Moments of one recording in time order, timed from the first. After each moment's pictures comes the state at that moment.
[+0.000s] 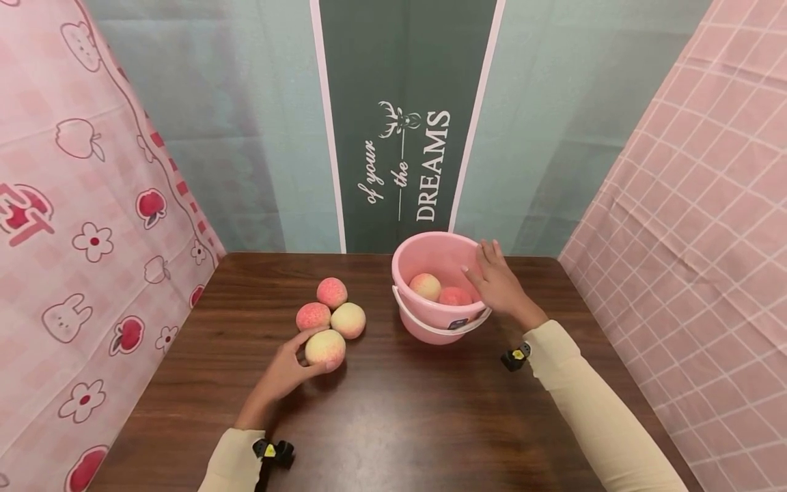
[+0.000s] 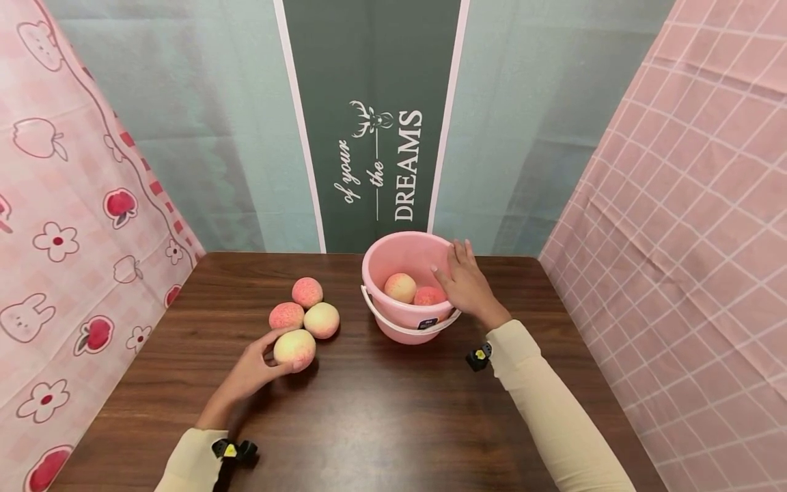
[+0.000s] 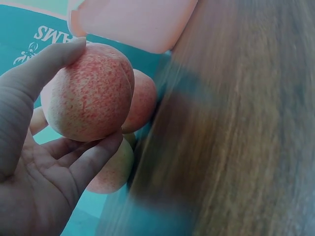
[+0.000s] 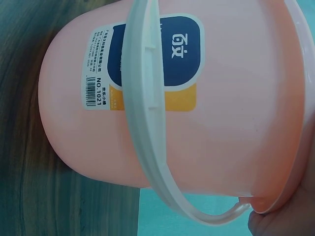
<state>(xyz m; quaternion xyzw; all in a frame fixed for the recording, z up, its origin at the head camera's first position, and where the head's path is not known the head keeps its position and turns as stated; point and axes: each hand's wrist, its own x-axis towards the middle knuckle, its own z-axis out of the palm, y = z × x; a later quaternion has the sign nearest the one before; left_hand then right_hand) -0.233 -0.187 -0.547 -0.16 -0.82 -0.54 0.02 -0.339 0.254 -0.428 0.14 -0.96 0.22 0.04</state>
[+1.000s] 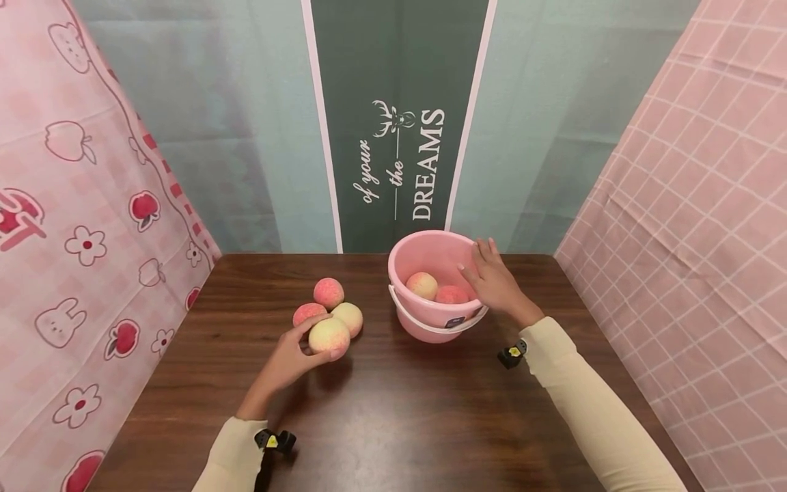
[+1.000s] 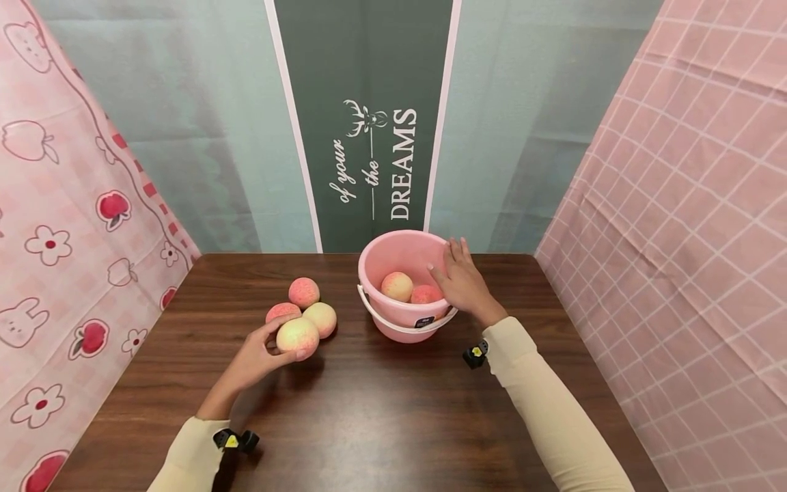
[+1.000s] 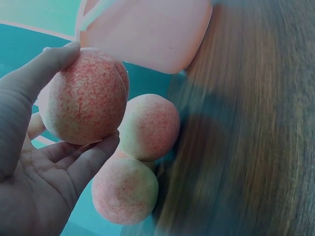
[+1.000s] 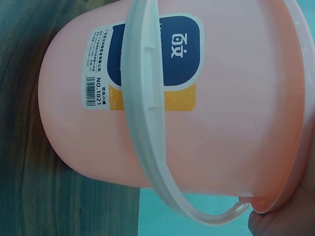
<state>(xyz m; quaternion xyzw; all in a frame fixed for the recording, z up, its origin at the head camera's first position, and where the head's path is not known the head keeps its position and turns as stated) -0.241 -0.173 -0.520 -0.16 -0.82 -0.55 0.03 -0.341 0.254 -0.430 0.14 -0.97 0.21 0.04</state>
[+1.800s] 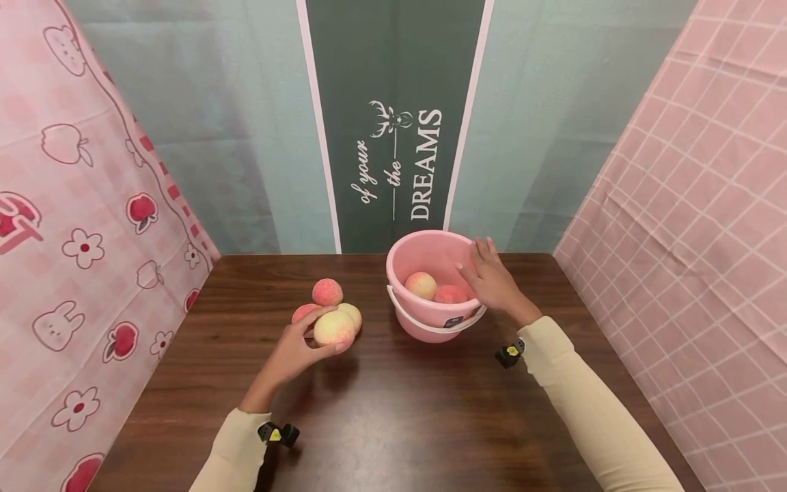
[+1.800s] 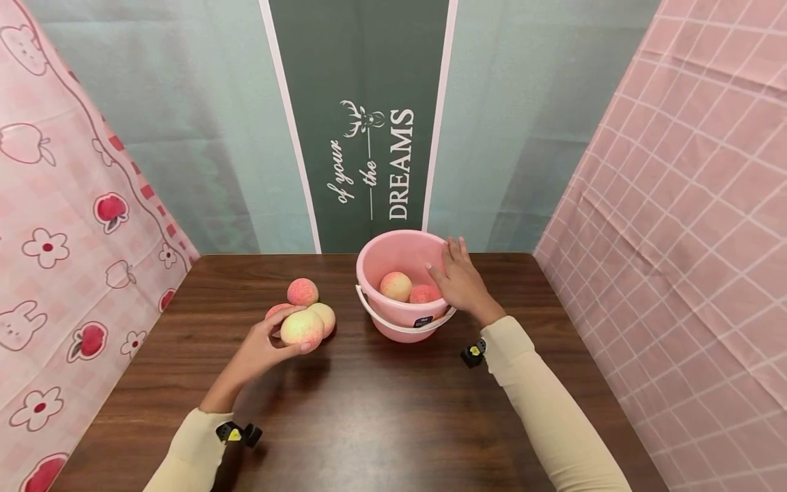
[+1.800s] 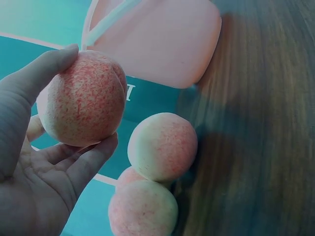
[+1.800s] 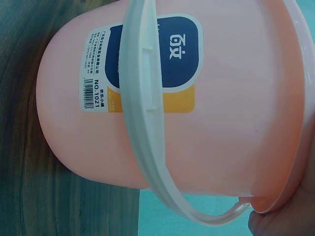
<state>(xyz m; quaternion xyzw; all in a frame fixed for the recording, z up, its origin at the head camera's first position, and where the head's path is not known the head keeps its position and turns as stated) -0.248 -0.161 -0.500 -0.18 -0.81 -0.55 0.02 -0.341 0.253 -0.429 0.14 -0.97 0.21 0.04</state>
